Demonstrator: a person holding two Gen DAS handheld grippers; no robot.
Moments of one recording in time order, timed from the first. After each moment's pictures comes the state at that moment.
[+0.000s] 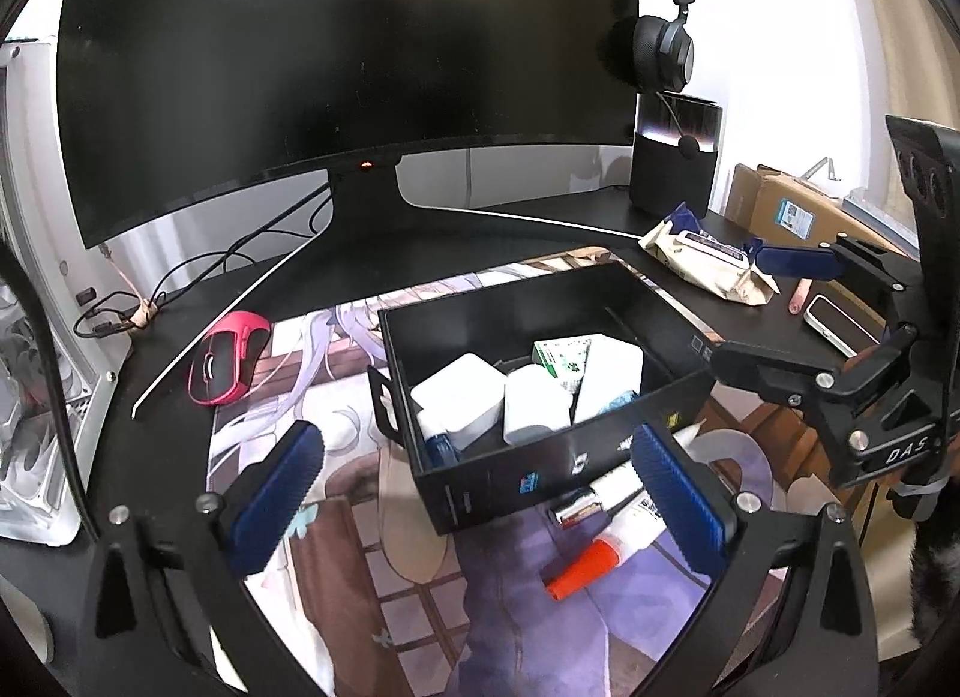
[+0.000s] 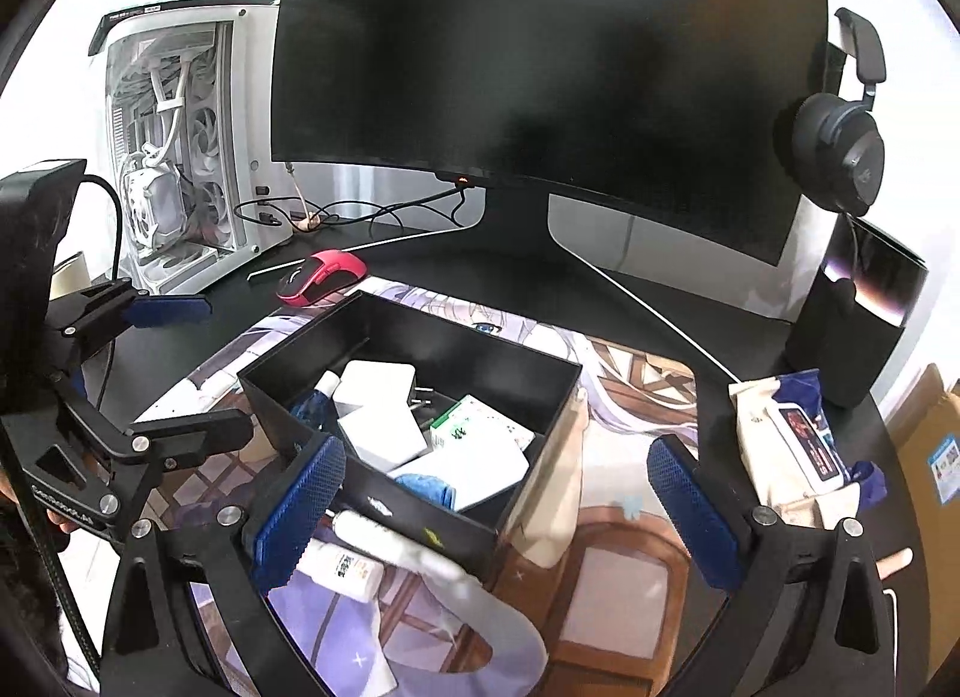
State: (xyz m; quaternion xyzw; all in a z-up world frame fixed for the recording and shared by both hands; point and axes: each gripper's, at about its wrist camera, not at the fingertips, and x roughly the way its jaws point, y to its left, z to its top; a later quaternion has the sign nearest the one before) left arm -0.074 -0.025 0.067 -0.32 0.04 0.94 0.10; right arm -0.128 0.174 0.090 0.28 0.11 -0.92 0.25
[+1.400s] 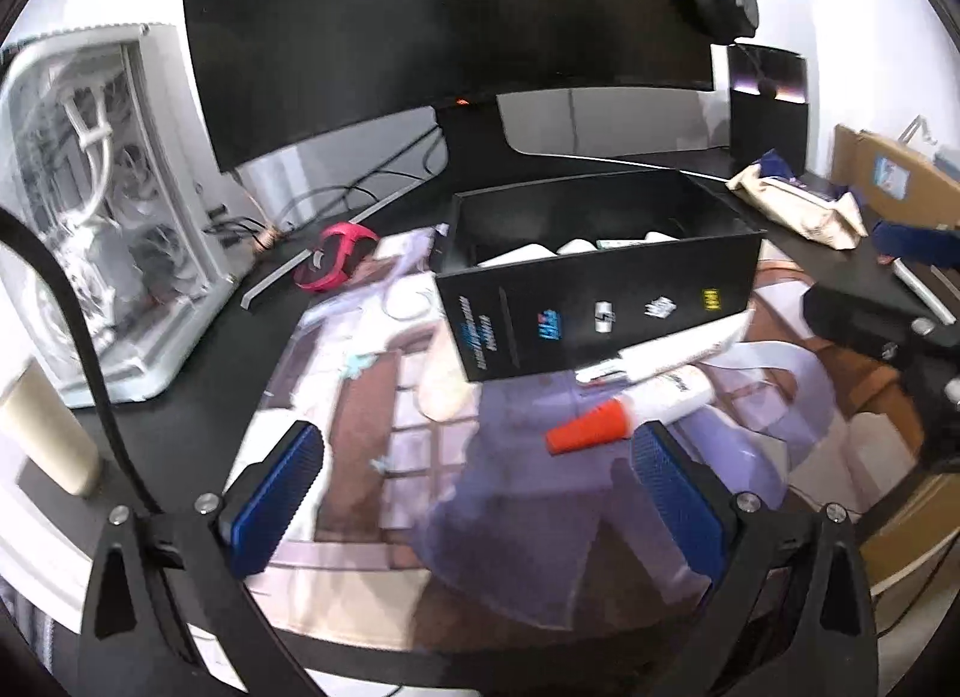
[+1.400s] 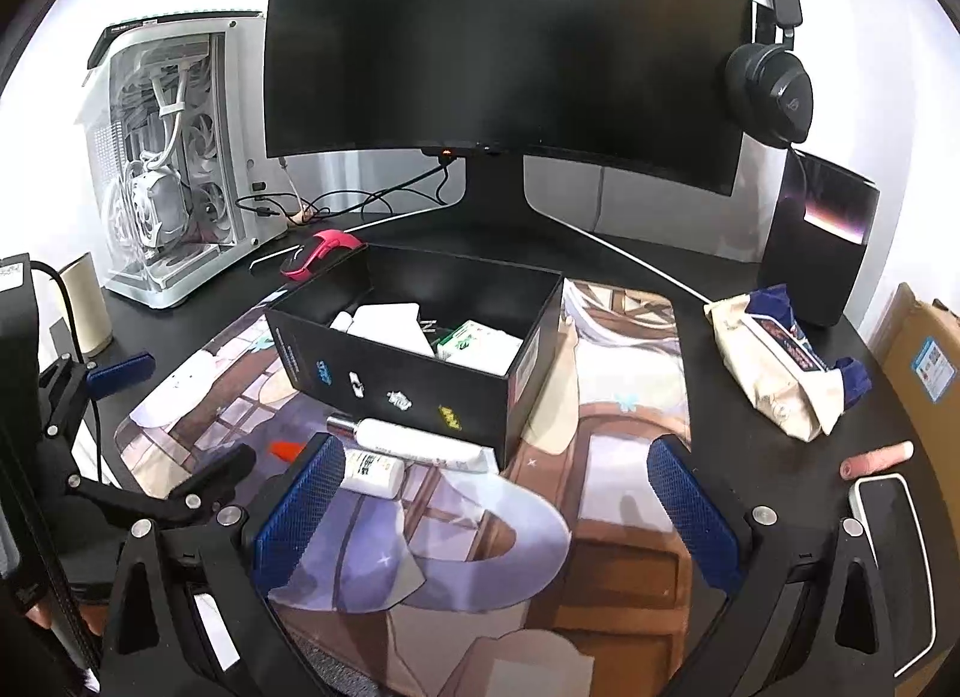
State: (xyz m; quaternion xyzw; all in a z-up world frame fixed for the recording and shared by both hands) left arm -0.007 0.016 0.021 -0.32 0.05 0.94 -0.08; right arm -0.073 0.199 0.062 0.29 0.08 -0.93 0.22
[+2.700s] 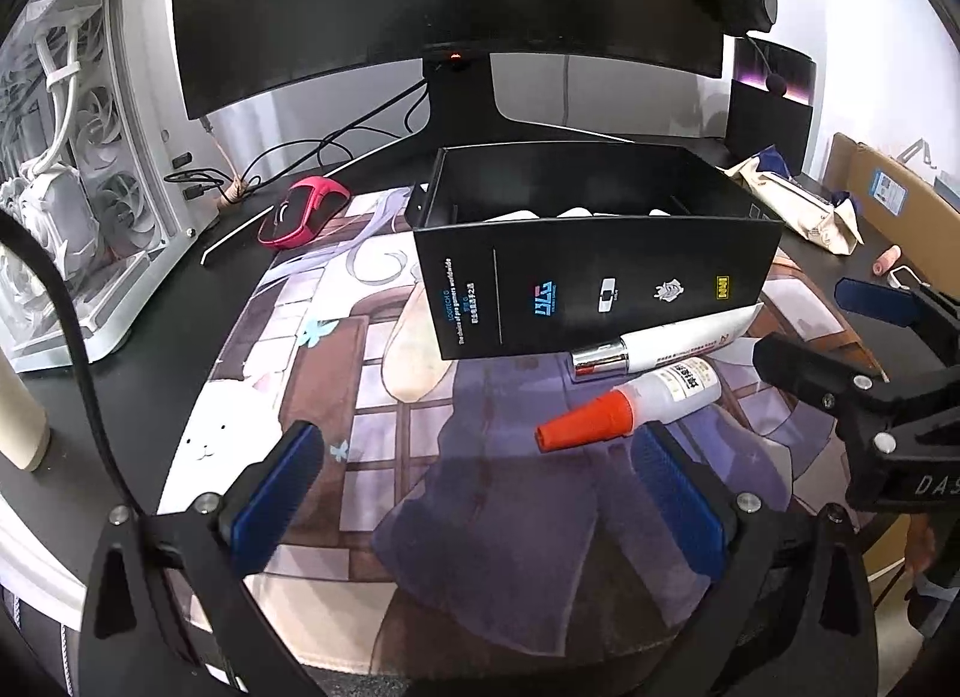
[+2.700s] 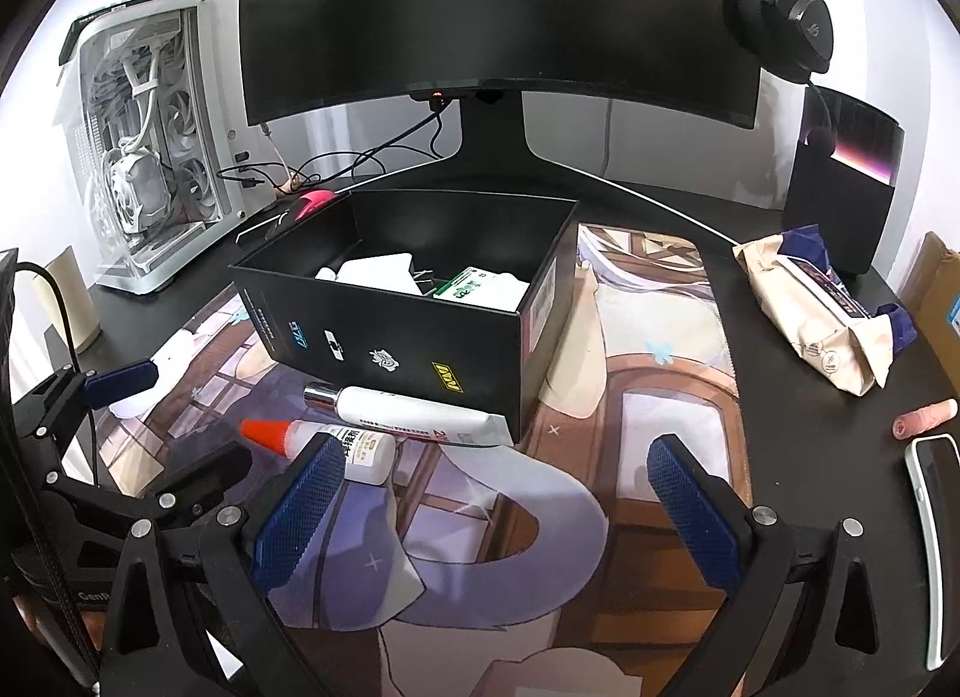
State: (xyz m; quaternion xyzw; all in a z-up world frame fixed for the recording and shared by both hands) left arm -0.029 0.003 0.003 -0.36 0.01 0.93 -0.06; right arm -0.101 0.188 0.028 0.33 0.06 -0.91 0.22
